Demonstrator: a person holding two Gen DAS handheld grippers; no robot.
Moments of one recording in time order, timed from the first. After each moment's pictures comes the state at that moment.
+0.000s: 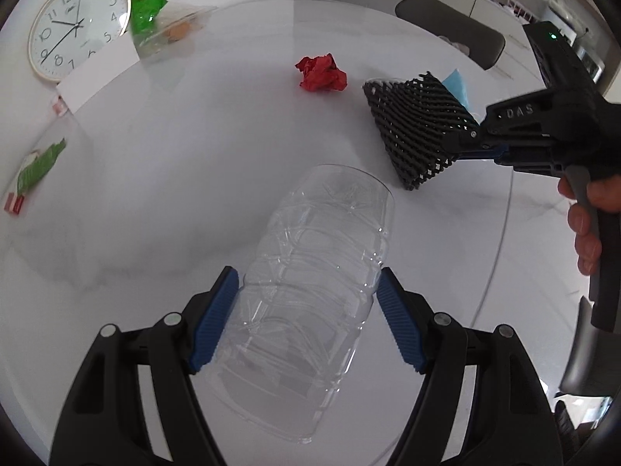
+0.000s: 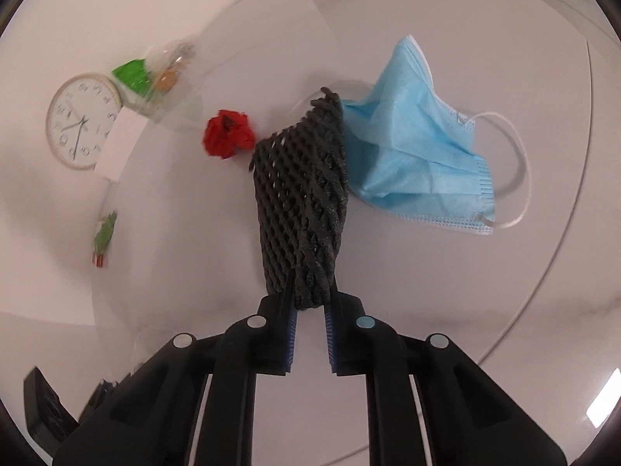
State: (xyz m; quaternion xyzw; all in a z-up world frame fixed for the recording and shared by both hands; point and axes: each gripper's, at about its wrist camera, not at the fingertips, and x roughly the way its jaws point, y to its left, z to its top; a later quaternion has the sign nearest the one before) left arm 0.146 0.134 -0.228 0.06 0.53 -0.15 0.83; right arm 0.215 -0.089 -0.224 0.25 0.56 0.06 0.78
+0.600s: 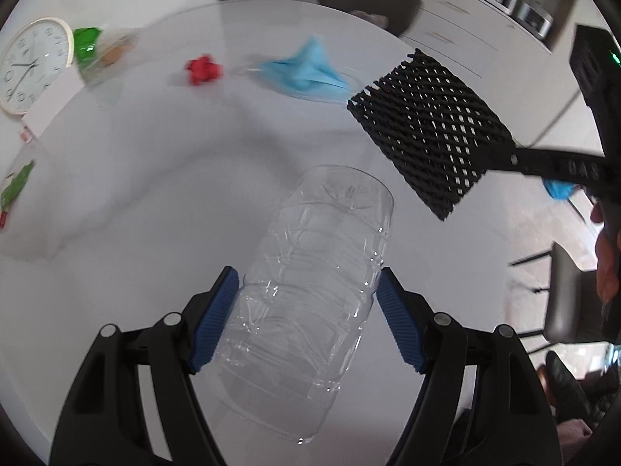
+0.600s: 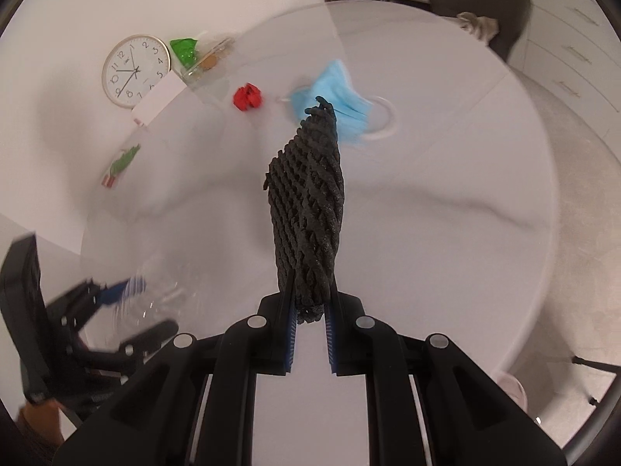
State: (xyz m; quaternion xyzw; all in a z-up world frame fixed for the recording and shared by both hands) left arm 0.029 0.042 -0.192 0.10 0.53 -0.23 0.81; right arm 0.022 -0.168 -0.157 0.15 0.53 0.09 0.83
